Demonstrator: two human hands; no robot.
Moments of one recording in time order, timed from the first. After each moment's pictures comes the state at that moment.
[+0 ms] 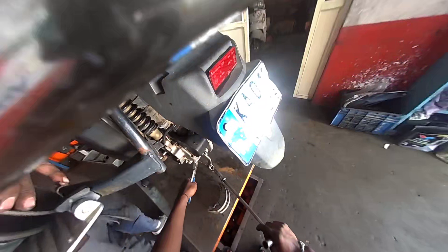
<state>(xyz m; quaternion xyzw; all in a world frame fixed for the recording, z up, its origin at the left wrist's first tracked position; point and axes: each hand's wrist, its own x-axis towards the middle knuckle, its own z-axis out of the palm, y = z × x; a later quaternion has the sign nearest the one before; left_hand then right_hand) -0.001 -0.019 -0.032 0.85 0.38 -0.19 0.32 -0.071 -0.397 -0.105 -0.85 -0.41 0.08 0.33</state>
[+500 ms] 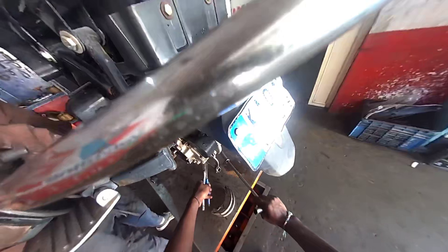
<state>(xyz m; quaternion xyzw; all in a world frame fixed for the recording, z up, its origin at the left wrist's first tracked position) -0.004 -0.051 -0.047 0.72 0.41 -0.14 0.55 0.029 -0.355 -0.085 -0.88 -0.41 0.12 0.22</state>
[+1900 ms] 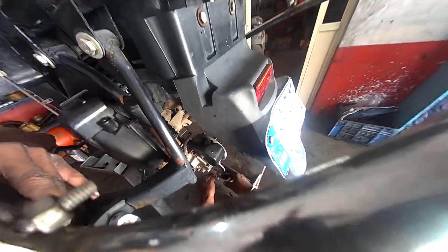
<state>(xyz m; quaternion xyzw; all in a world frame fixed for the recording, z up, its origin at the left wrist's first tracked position) 0.022 -0.061 -0.017 0.70 0.34 0.09 0.62 0.084 -0.201 -0.011 -0.85 -0.21 0.30 0.39</state>
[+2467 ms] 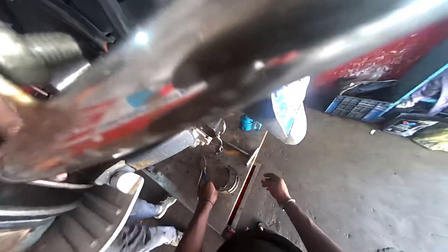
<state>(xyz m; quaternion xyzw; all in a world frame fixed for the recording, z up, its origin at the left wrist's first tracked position) -0.065 -0.062 -0.055 0.91 0.24 -0.31 0.14 -0.018 -0.324 -0.104 -0.79 0.14 0.23 0.56</state>
